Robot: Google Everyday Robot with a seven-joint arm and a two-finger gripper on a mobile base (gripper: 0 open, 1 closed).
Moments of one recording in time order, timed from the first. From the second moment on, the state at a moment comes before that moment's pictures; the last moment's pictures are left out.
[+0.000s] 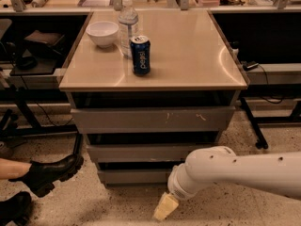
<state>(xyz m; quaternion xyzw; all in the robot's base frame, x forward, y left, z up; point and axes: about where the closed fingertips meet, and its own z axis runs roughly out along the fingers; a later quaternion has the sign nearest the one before) 0.400 -0.056 0.529 -0.51 0.83 0.15 0.14</state>
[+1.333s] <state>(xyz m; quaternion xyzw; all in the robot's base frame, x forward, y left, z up) 0.458 -0.077 0.508 -0.51 0.83 0.05 0.20</state>
